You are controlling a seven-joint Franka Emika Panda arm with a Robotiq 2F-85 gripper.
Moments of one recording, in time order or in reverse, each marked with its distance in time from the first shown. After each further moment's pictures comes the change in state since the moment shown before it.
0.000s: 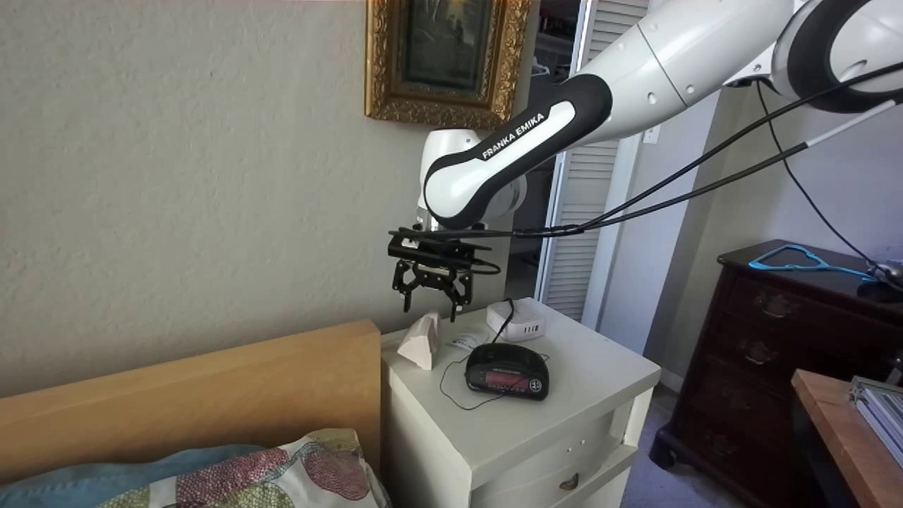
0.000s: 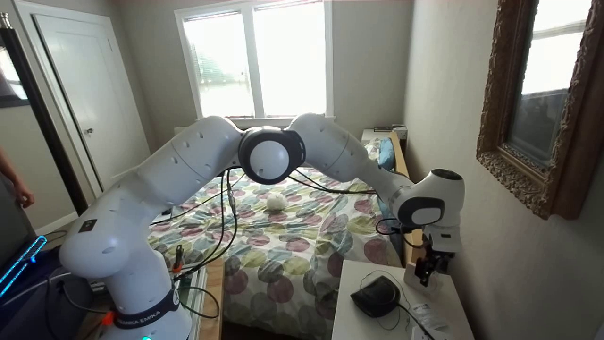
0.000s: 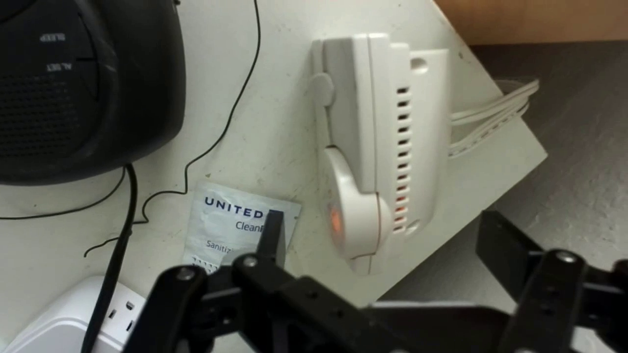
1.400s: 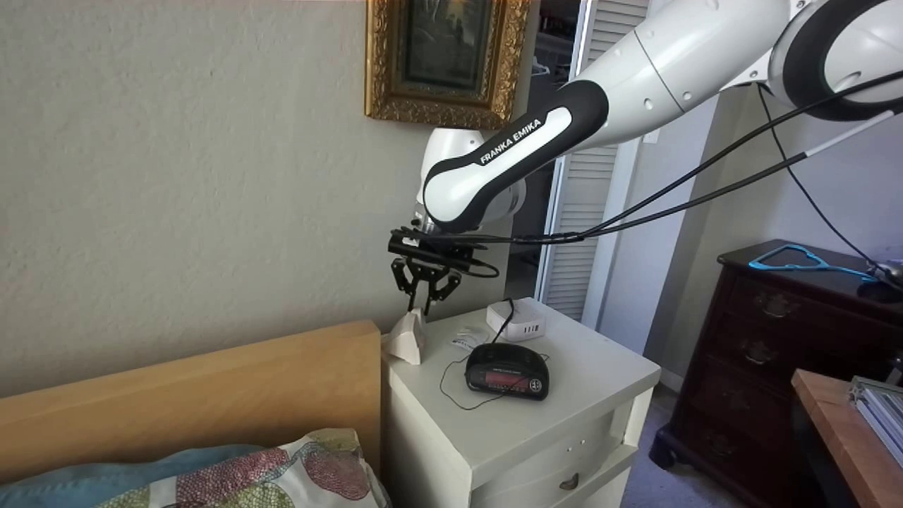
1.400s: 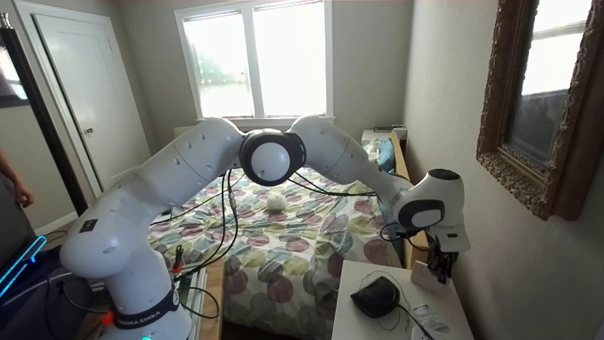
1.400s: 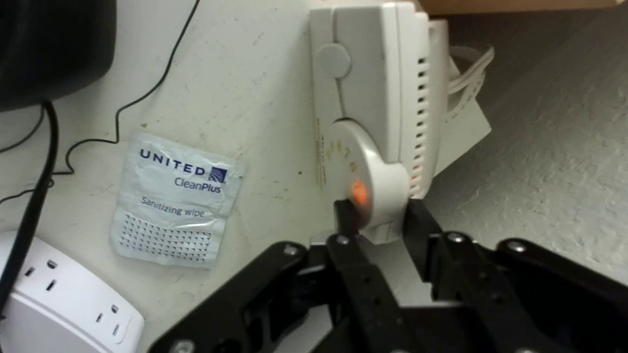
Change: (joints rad) arm 0.012 0.018 -0.025 0.013 0.021 0.109 -0.099
